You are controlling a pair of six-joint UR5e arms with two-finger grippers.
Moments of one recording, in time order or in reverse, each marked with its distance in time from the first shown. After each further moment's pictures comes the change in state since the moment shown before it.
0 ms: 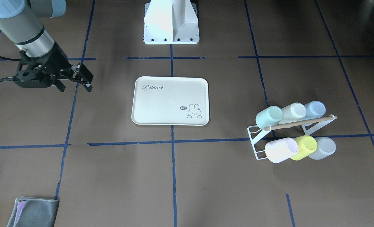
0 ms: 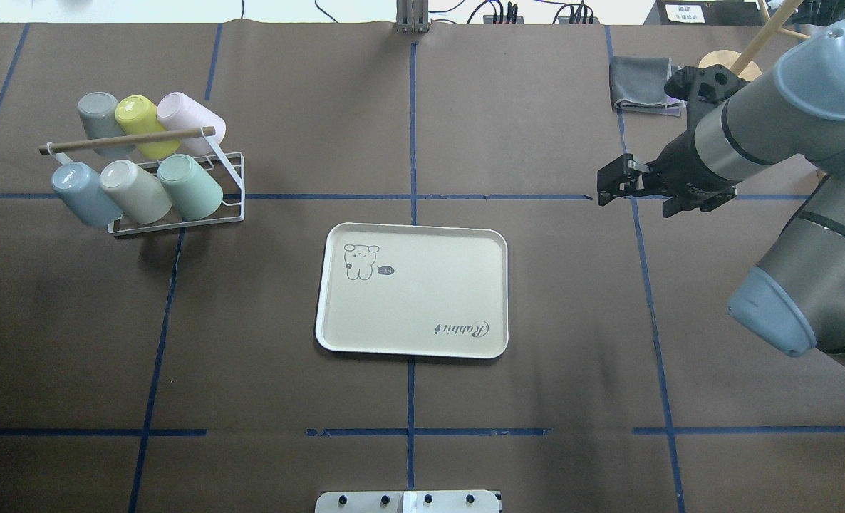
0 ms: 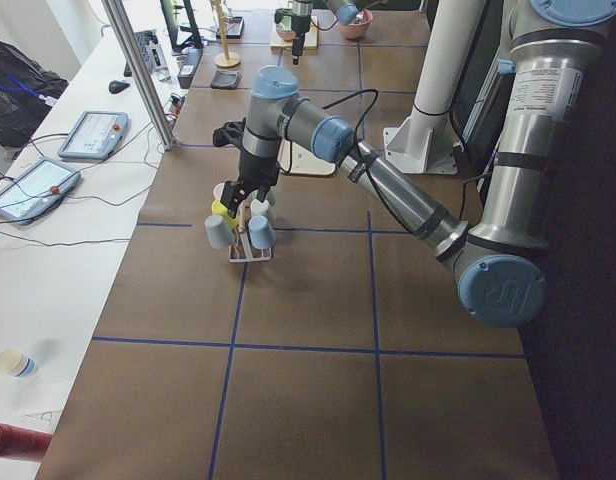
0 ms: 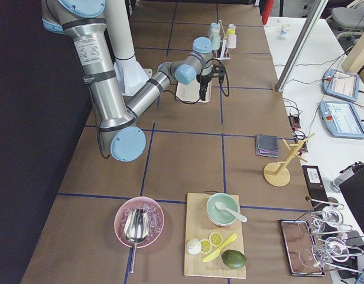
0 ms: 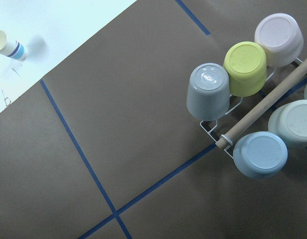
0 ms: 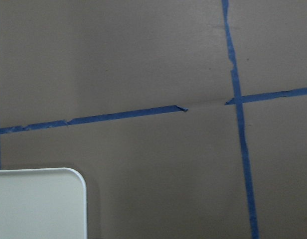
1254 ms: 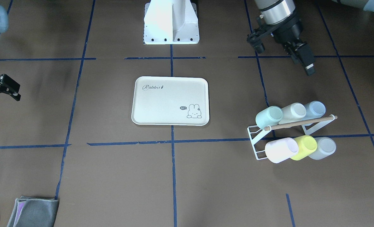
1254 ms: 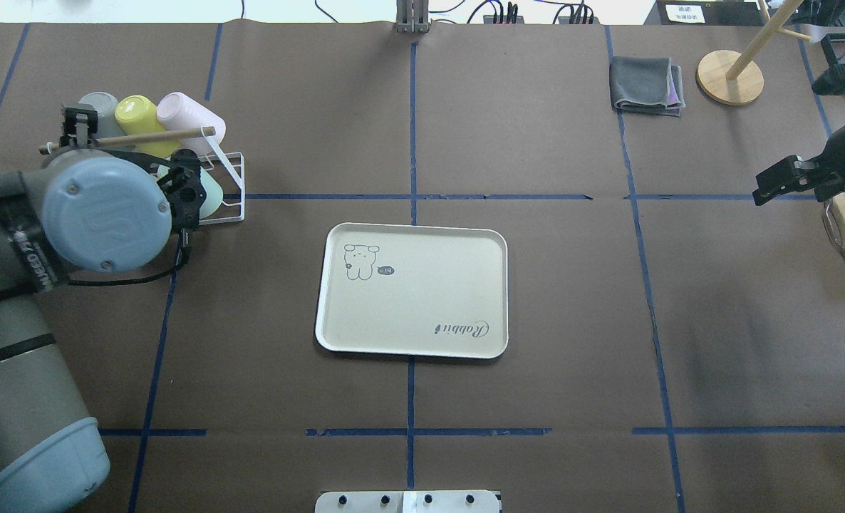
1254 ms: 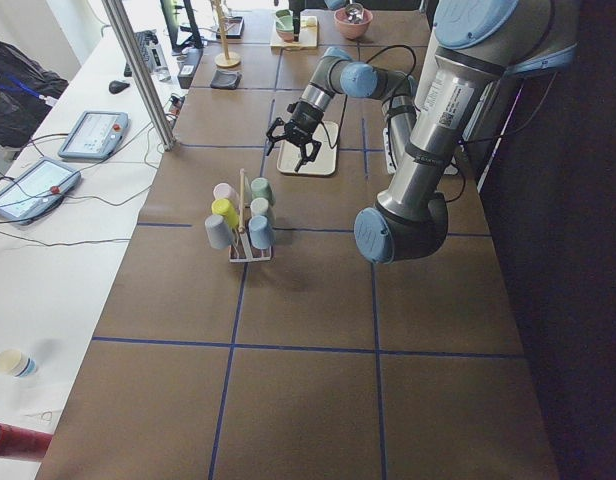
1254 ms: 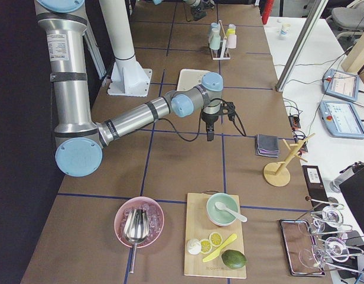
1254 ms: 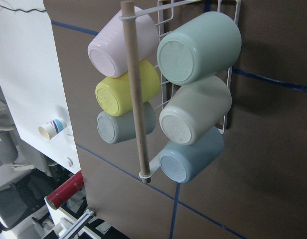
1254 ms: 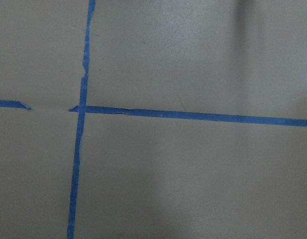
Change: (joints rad) left arm 0.704 -0.341 -0.034 0.592 0.865 0.206; right arm 0.259 -0.190 -0.114 0.001 0.123 -0.509
